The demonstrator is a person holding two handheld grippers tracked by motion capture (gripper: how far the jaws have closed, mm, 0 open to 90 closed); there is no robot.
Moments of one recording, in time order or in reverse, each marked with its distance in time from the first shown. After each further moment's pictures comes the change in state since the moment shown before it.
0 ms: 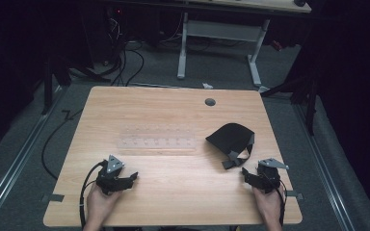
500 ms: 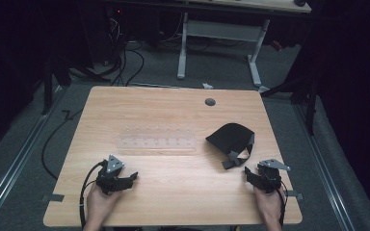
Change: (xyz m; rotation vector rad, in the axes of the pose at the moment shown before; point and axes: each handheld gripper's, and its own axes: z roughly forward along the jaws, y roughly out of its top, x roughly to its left) left arm 0.000 0.000 0.000 0.000 -0.001 -0.004; right arm -0.001 -0.001 -0.003 -0.013 -0.022 0.014
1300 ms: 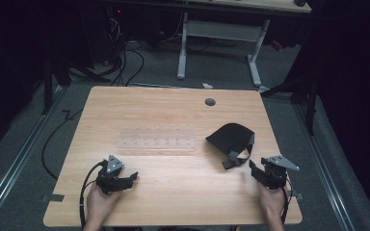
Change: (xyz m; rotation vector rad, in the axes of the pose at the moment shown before) left arm 0.000 0.000 0.000 0.001 -0.001 -0.002; right arm -0.008 0.014 -0.016 -0.122 0.005 0.041
